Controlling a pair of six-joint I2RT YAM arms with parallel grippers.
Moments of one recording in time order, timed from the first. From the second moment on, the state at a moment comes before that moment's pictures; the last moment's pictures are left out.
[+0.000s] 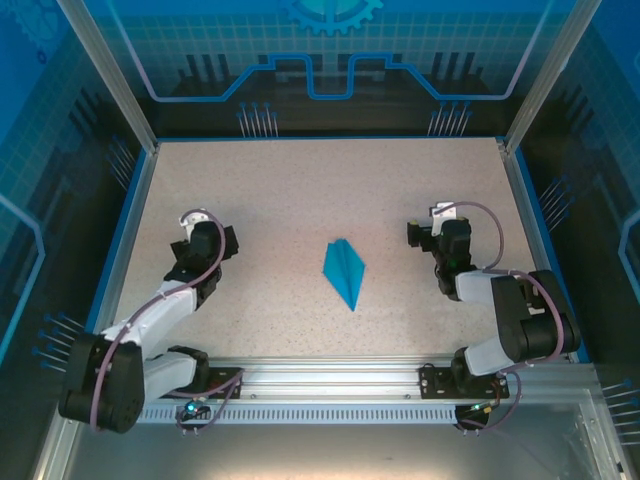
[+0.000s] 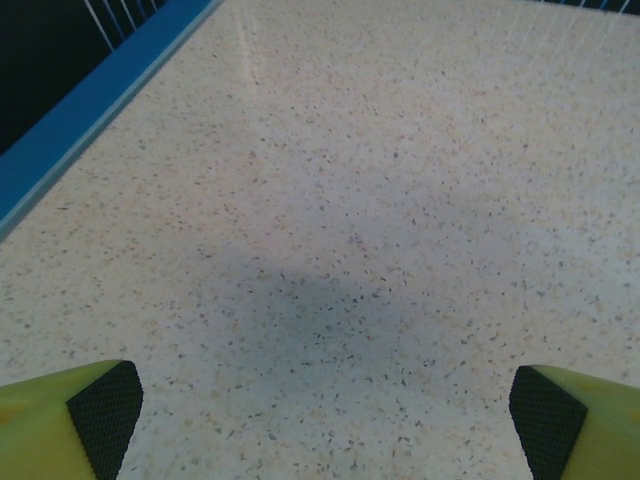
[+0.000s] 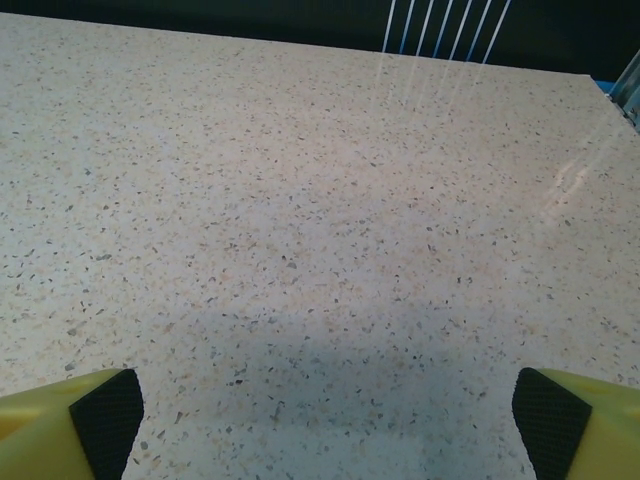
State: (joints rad) left arm -0.16 1.15 0.48 0.02 -0.50 -0.32; right arm 0.12 1.48 0.42 0.66 0.16 -0.04
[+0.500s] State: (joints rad) left arm -0.05 1.39 0.39 0.57 -0.25 -0.17; right arm 0.12 1.49 0.41 0.69 0.15 -0.04
